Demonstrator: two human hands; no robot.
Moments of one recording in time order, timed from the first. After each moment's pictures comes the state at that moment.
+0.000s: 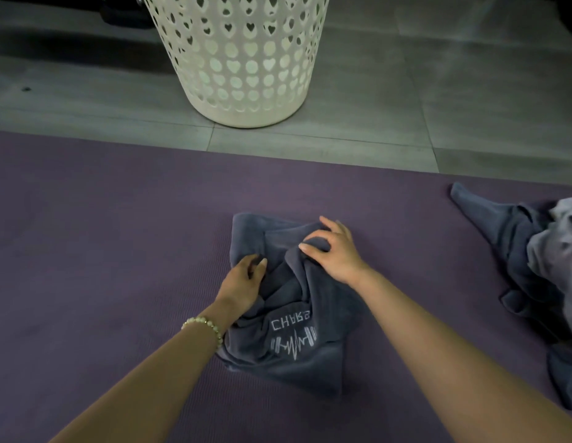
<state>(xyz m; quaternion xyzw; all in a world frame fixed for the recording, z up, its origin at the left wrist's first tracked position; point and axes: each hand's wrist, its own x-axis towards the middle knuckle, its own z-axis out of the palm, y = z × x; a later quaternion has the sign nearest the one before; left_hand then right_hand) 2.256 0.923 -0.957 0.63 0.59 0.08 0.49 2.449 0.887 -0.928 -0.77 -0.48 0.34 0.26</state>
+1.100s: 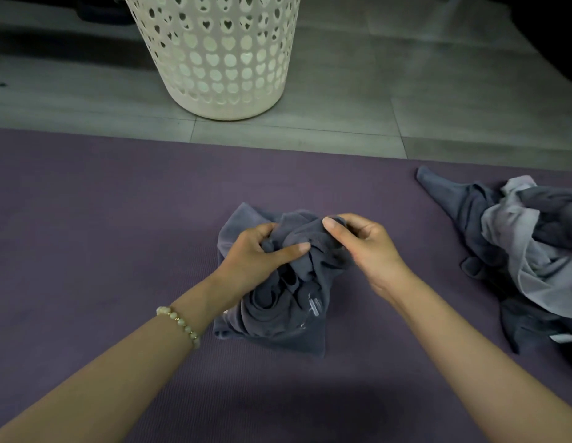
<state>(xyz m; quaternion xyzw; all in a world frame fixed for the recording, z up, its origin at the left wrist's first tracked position) 2.271 0.866 -0.832 0.59 0.40 0.18 0.68 2.438 0.794 -0.826 -0.63 -0.29 0.47 0.55</state>
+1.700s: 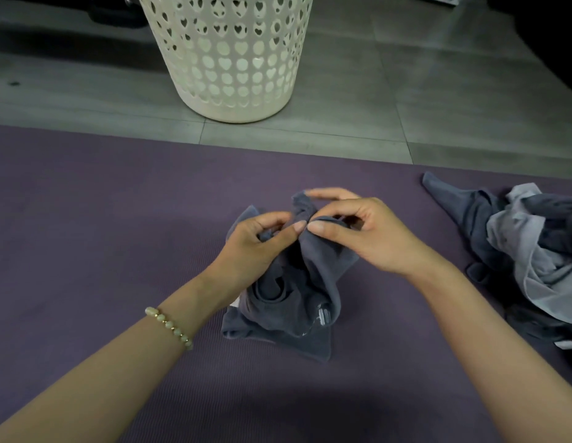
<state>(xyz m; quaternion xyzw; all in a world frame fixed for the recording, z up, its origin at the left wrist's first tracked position) 2.259 0.870 -0.804 0.59 0.35 0.25 0.68 2.432 0.808 -0.774 -0.59 -0.58 0.41 0.38</state>
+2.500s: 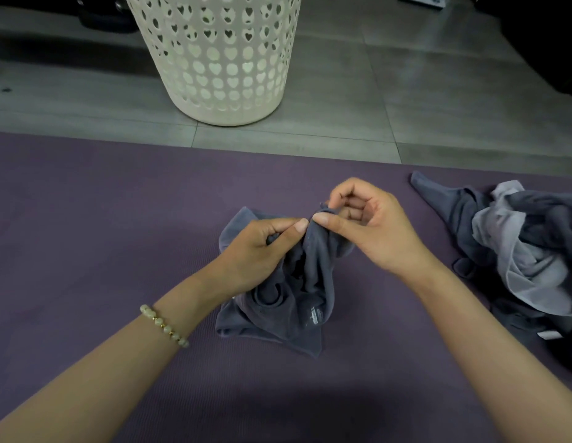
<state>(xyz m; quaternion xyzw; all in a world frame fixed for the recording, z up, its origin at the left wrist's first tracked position) 2.268 0.852 -0.765 0.72 0.29 0.17 0.61 2.436 0.794 -0.769 -0.60 -0.50 0.37 0.50</state>
